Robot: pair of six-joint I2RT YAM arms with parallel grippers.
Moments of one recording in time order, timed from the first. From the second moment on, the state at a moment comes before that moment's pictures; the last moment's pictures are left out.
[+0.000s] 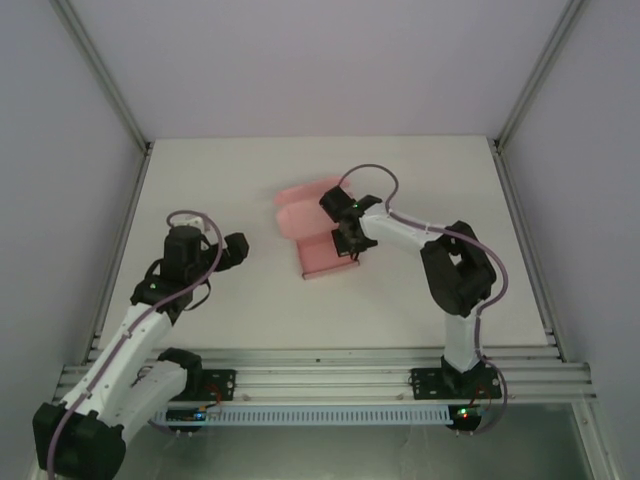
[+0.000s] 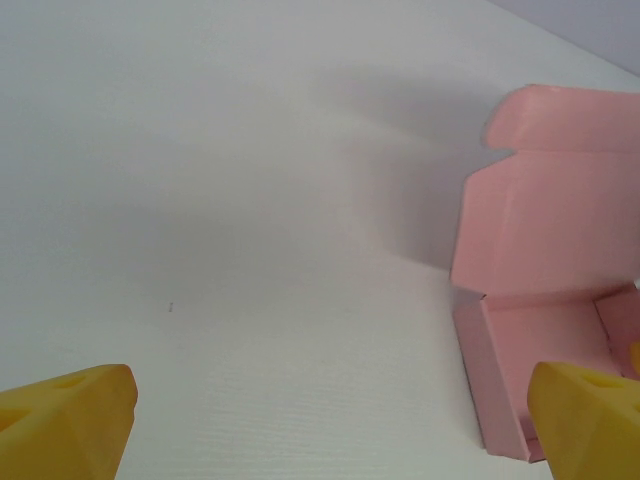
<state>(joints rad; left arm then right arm) -0.30 0.83 0.63 -0.41 -0.03 -0.54 0.67 1.92 1.40 -0.82 0.22 0.45</state>
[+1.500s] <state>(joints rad) -0.27 2.10 1.67 -0.70 0.71 0.06 0.23 1.90 1.42 -0.37 -0.68 0.13</state>
